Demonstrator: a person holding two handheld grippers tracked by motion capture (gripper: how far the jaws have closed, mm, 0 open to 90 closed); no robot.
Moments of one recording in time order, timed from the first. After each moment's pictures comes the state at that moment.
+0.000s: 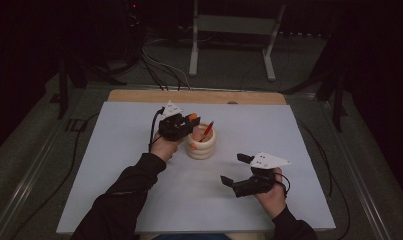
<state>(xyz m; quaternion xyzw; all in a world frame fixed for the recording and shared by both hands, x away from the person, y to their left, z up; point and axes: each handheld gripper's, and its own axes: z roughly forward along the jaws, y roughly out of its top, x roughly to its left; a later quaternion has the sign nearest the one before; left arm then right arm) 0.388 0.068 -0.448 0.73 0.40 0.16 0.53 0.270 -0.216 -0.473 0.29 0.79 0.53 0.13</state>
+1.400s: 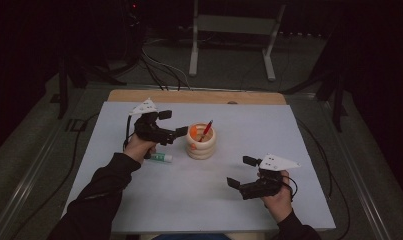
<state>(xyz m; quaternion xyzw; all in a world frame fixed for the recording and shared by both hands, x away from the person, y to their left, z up) 0.371 0.137 -0.423 0.74 0.31 0.09 0.59 0.261 -0.232 -0.469 0.31 0.78 0.54 0.11</state>
